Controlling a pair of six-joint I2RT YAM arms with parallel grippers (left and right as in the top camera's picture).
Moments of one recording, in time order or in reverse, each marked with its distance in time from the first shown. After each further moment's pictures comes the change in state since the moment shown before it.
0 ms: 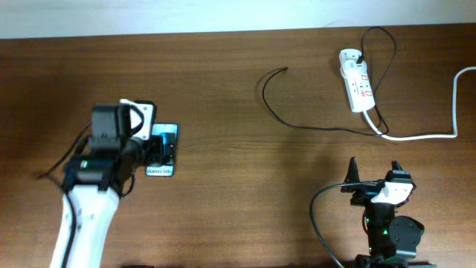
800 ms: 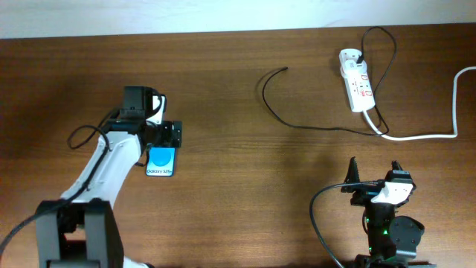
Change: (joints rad) left arm 0.000 0.499 0.005 0.299 -0.115 0.000; right arm 0.000 0.000 0.000 0.000 0.000 0.000
